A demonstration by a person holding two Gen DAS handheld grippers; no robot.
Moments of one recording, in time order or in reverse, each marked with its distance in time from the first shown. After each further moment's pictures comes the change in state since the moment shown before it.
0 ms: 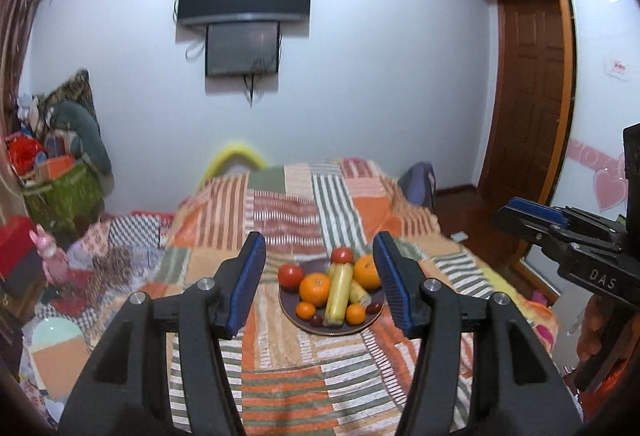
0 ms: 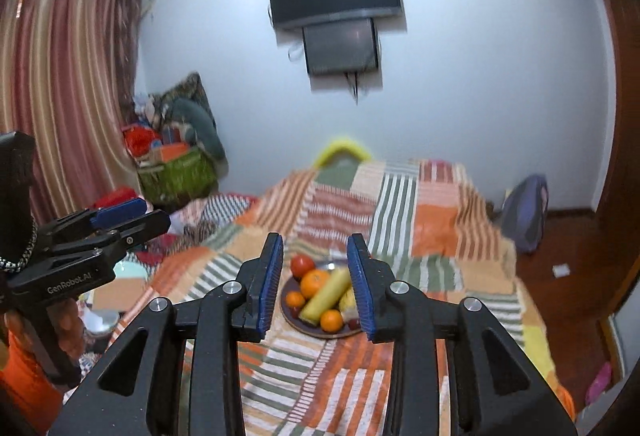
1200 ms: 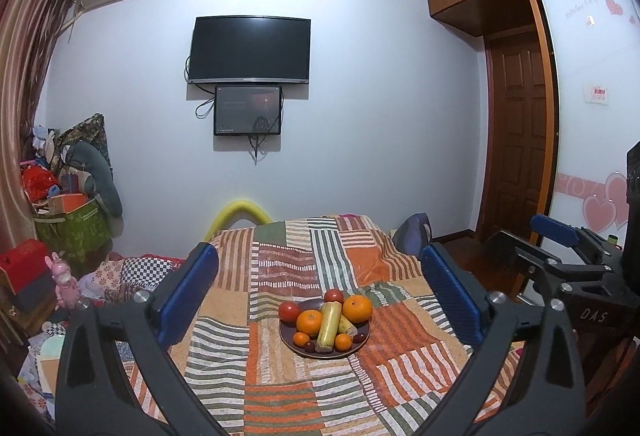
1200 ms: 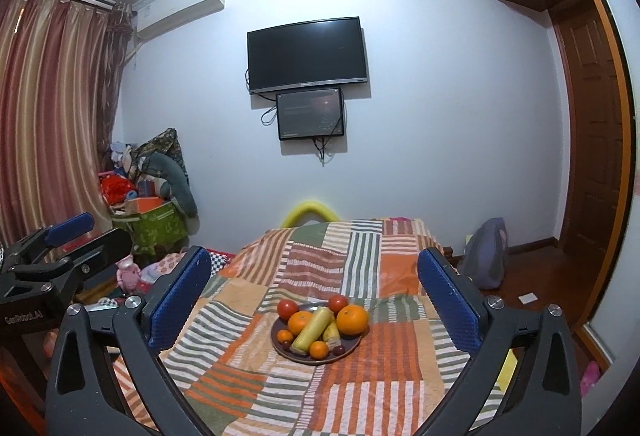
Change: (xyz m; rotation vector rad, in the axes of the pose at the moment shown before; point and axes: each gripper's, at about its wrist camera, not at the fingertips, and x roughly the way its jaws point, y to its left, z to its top) left arm -0.091 -0.019 0.001 0.009 -0.199 0.016; right arm -0.061 0.033 -0.007 0.008 -0.210 -0.152
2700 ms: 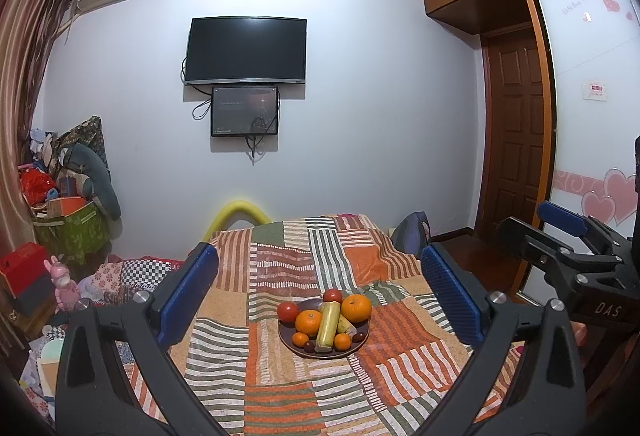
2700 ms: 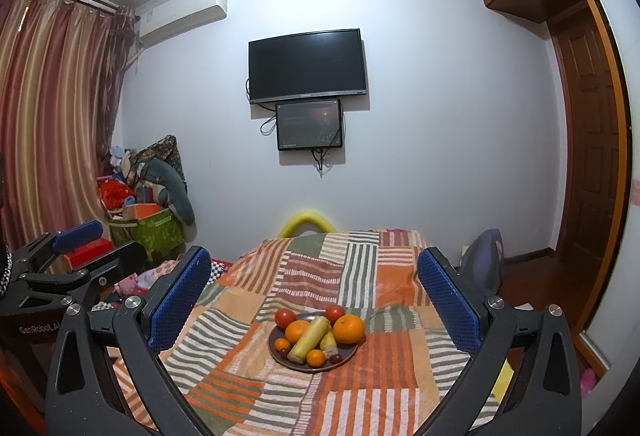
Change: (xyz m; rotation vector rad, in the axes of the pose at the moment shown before) left arm 0.001 -0.003 -0.003 0.010 -0.001 -0.009; right arm -0.008 0.008 0.007 -0.016 -0.033 -0.016
